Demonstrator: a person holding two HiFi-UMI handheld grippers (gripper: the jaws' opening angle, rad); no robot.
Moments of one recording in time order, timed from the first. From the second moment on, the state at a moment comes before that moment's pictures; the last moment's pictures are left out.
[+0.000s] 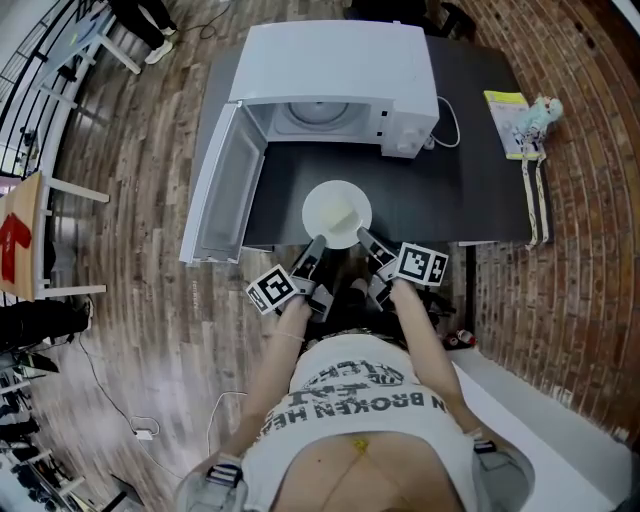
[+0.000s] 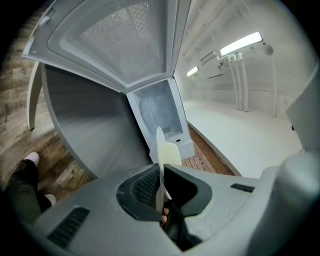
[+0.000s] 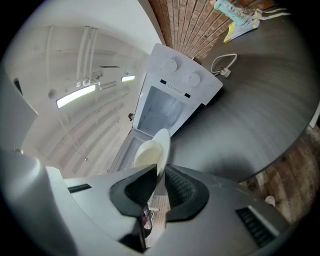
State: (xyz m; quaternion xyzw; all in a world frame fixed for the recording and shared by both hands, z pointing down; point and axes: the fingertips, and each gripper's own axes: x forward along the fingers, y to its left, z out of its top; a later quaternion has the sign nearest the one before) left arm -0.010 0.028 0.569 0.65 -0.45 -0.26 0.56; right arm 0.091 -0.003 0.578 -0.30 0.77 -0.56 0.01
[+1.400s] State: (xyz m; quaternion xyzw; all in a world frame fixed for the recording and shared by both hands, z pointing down) left arm -0.026 0.036 0.575 0.66 -0.44 -0.24 0.56; right arm 0.076 0.007 0.583 -0.32 0.76 -0.56 0.03
